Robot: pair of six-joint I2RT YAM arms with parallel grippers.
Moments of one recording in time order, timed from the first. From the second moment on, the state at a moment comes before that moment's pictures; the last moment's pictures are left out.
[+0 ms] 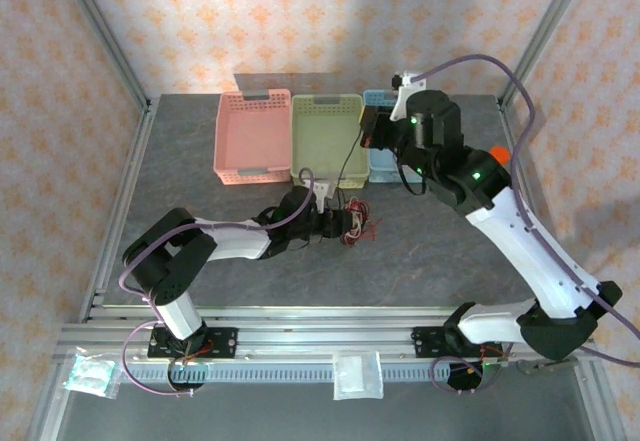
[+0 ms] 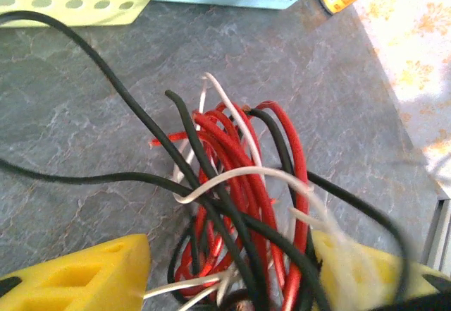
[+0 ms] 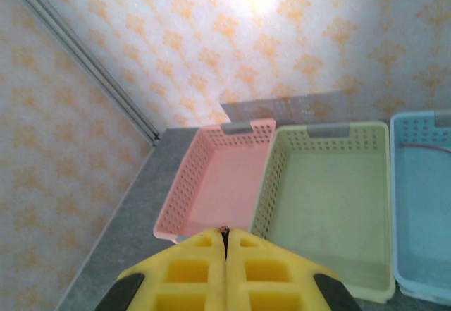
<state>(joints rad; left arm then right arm) -0.72 1.71 0.76 0.41 0.23 -0.67 0.69 1.27 1.60 -0.60 0.18 0.48</state>
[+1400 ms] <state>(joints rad) -0.72 1.69 0.66 0.42 0.19 -0.70 0.69 1.14 1.82 -0.49 0.36 0.41</state>
